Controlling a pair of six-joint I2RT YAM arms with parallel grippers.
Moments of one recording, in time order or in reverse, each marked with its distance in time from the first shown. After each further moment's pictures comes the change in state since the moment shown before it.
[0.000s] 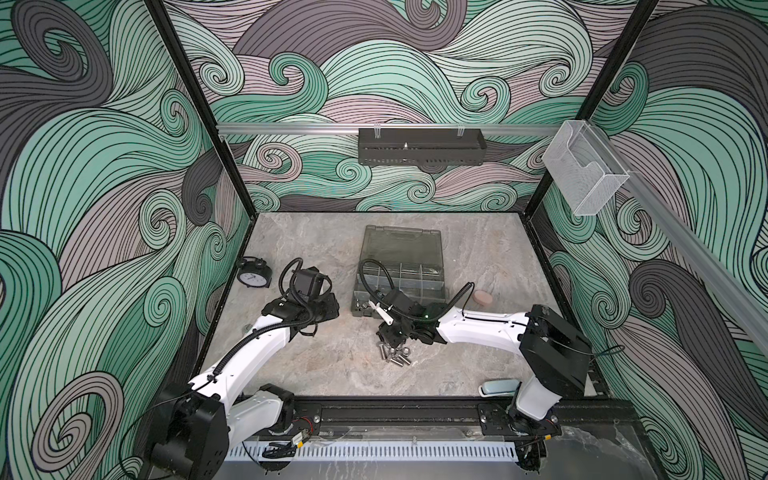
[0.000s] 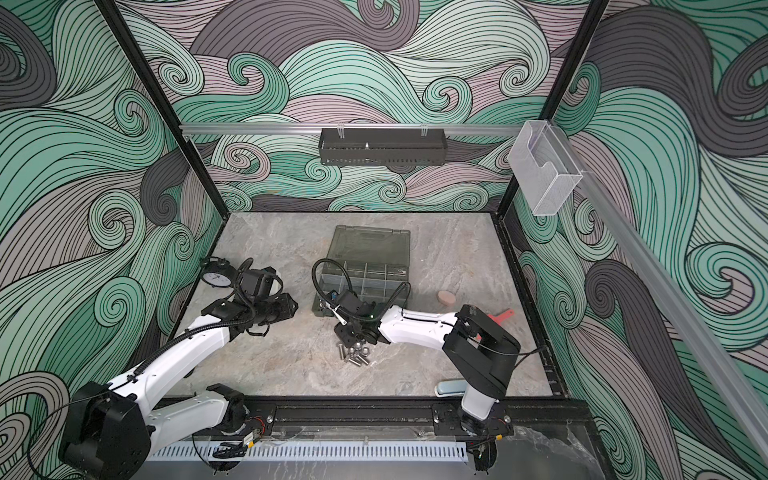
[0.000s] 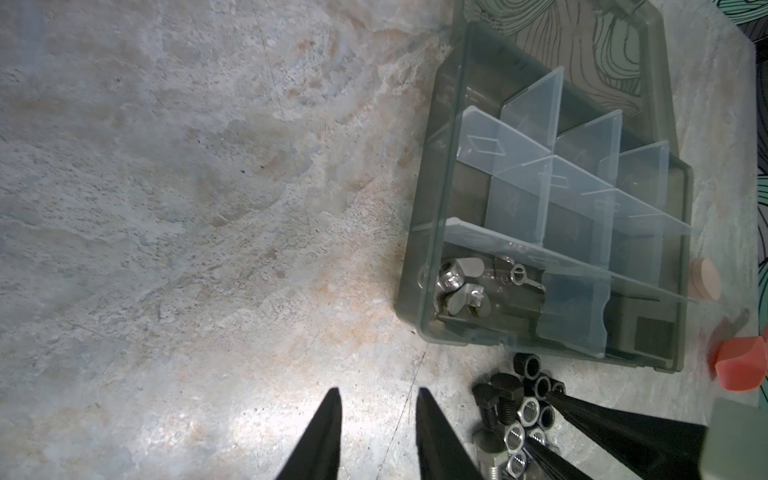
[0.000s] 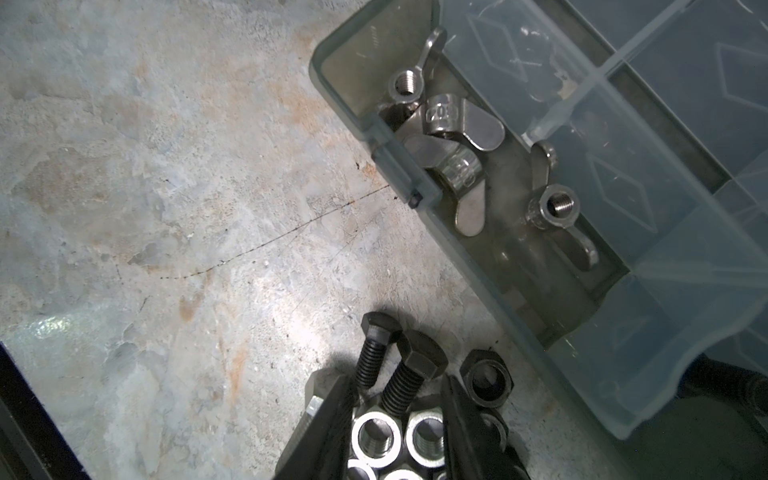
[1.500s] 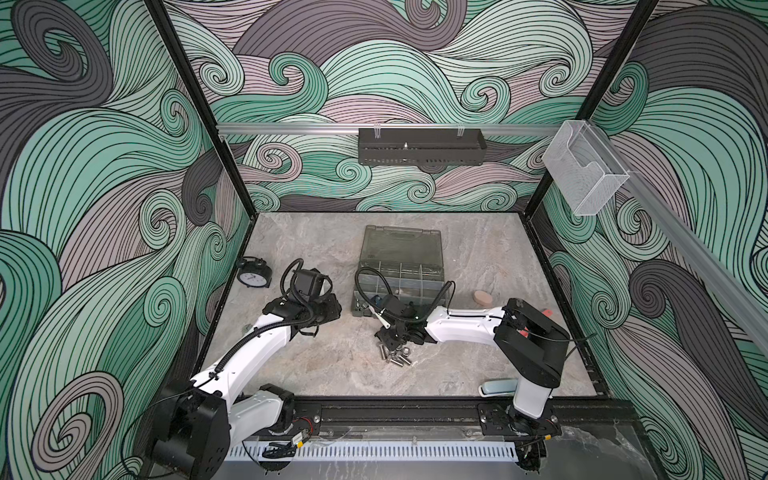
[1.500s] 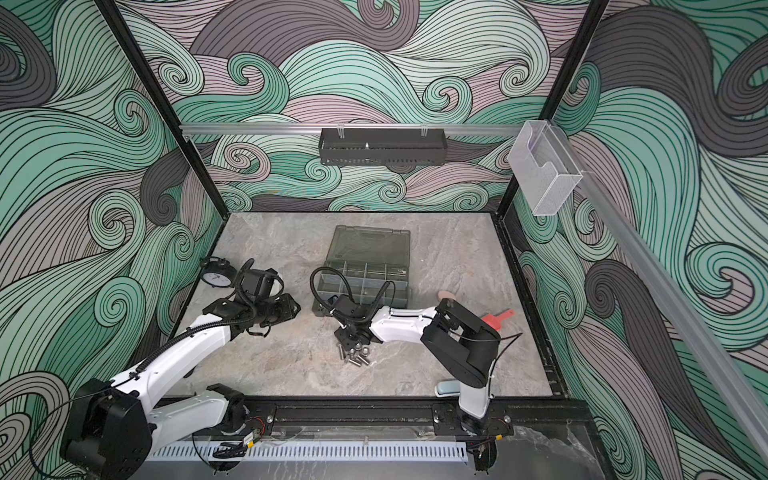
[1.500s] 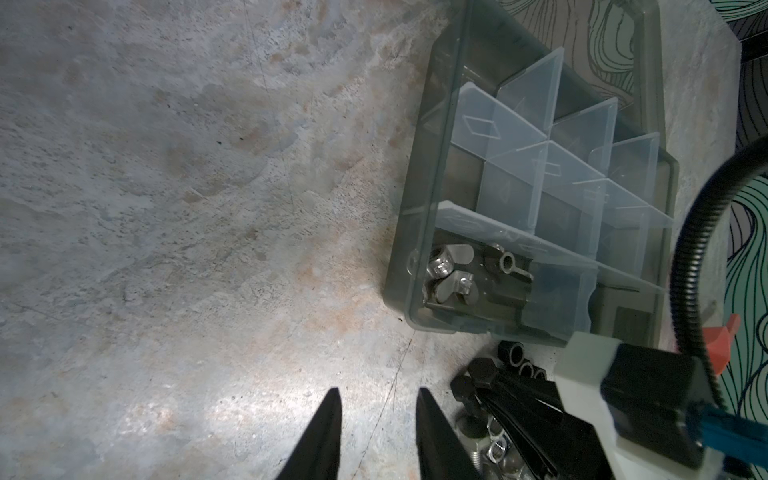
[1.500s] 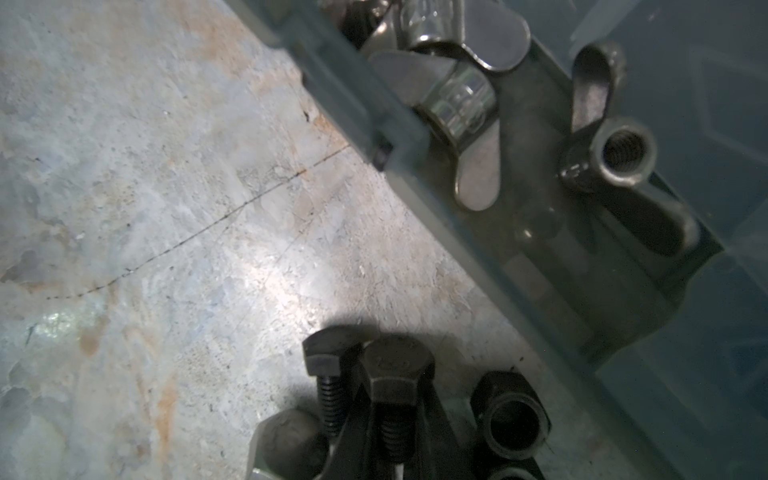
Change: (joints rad) left arm 0.005 0.007 -0.001 -0.005 0.061 -0.038; right arm 0.001 0.123 0.019 0.005 0.013 0.045
